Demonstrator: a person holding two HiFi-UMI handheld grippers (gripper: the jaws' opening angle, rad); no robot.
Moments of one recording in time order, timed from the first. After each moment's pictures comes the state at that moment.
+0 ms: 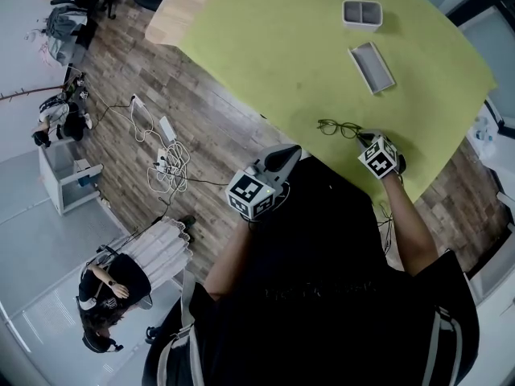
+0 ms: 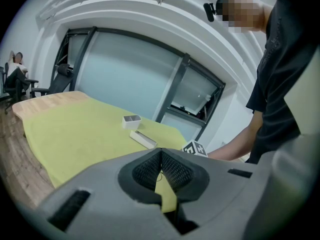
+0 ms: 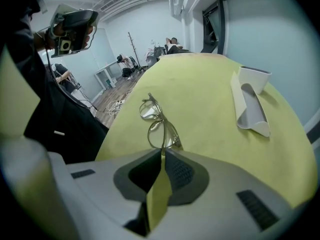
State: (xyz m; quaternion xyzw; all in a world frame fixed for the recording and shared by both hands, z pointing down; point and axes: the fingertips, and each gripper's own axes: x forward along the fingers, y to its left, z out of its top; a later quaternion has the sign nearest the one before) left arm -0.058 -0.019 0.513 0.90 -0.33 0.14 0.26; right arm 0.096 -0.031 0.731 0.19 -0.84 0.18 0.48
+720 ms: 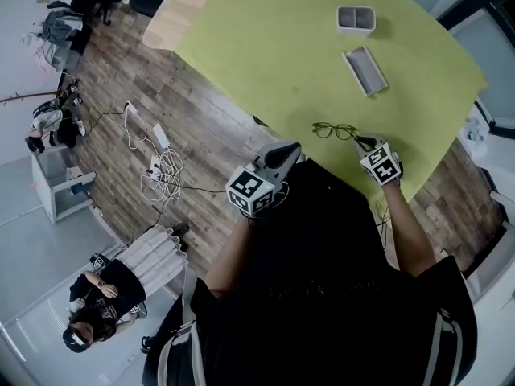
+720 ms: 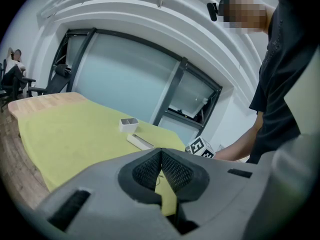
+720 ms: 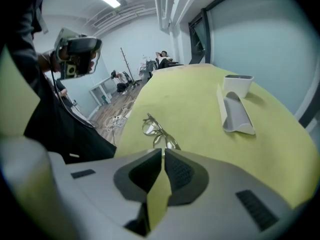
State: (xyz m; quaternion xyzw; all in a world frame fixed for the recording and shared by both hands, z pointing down) left arm -0.054 -0.026 0.511 0.91 -0.31 0.12 0.25; right arm 0.103 -0.031 0.695 0.25 -0.85 0.21 0.41
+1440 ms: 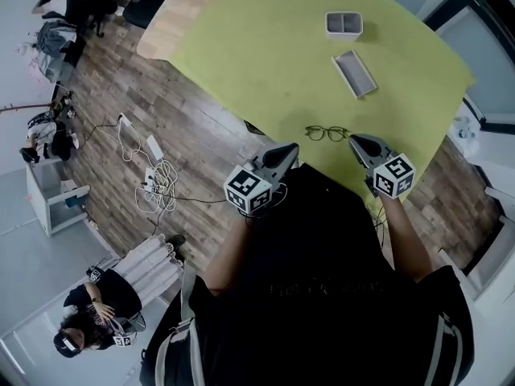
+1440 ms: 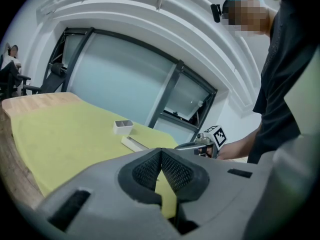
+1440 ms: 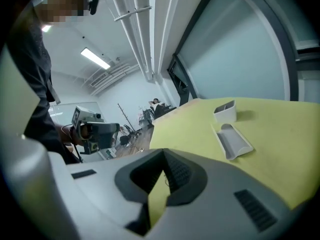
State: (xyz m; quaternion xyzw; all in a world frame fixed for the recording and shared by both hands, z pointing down) left arm -0.045 -0.027 0.507 0.92 -0.29 0.10 0.25; right arm 0.094 -0.045 0.562 0.32 -0.90 0.29 0.12
